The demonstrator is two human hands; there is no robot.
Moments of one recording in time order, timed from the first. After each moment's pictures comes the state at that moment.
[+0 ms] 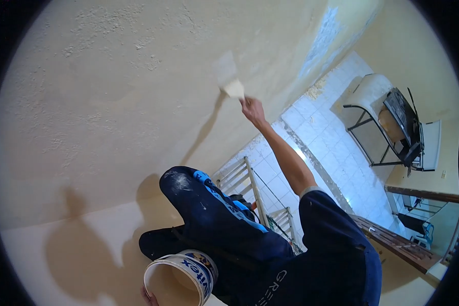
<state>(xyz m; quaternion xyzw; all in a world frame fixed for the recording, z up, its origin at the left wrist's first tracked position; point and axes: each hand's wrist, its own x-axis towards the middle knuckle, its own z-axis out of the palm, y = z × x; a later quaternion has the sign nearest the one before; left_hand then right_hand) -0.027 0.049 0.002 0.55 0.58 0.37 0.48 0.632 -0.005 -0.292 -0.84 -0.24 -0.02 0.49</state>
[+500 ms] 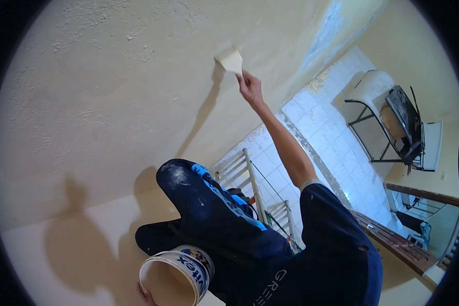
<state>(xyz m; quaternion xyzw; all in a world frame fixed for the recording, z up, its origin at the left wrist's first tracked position) -0.006 0.028 0.025 0.53 0.55 0.37 0.53 0.641 0.003 -0.212 -0.73 -0.21 -0.06 0.65</state>
